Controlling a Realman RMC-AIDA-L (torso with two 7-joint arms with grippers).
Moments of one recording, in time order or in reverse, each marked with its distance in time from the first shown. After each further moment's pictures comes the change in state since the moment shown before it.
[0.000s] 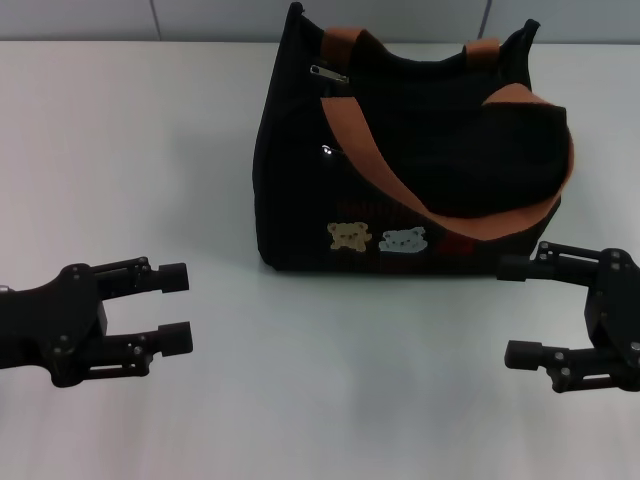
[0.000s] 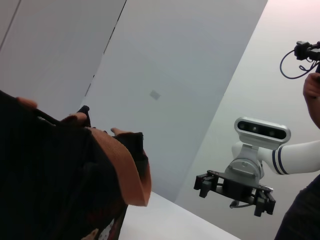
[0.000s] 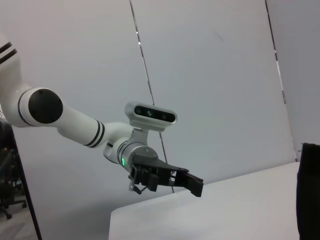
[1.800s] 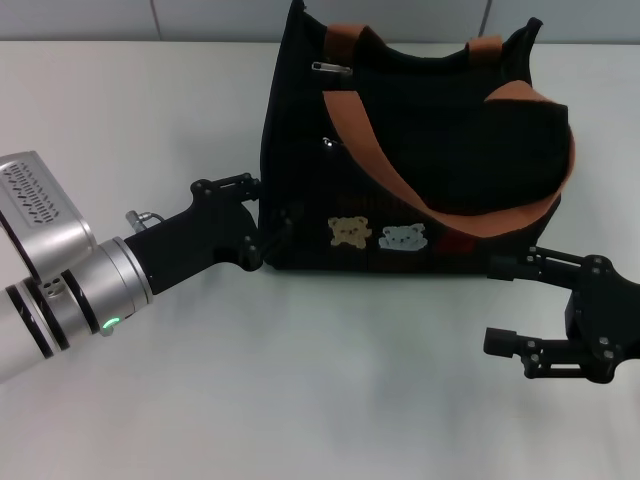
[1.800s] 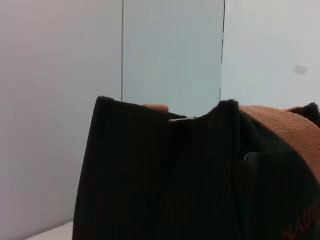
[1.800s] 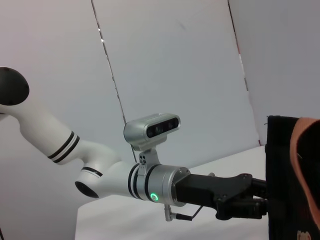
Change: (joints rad) left arm -0.192 -0.151 -0.078 -0.406 -0.236 -0.649 0.717; right arm -0.020 0.004 -0.005 0.078 0.005 0.132 -0.028
